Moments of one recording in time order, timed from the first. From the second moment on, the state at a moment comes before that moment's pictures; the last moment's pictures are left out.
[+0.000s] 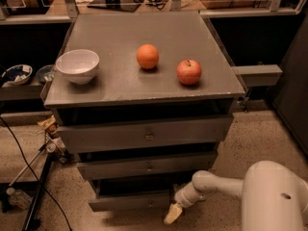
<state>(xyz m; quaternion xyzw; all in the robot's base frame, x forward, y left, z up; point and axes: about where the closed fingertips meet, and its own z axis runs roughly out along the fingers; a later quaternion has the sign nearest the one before) 0.506 -0.074 0.202 -0.54 0.79 0.26 0.17</state>
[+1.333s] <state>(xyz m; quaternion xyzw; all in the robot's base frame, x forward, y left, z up) 0.474 -0.104 0.214 -0.50 0.80 0.29 0.16</state>
